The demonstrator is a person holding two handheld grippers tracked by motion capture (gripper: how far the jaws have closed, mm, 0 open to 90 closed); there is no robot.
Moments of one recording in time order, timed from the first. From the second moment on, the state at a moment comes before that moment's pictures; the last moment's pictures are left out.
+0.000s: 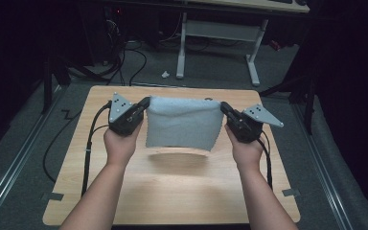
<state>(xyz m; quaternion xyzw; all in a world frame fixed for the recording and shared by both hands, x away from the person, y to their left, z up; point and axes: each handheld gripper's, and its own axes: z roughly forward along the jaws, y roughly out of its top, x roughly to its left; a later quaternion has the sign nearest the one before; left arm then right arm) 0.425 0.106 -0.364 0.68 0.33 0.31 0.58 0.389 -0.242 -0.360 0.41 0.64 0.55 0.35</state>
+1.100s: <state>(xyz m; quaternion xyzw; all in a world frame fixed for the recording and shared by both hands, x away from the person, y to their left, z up) 0.506 0.090 -0.375 0.71 0.37 0.30 0.52 0.484 -0.242 -0.355 0.42 0.68 0.49 0.34</state>
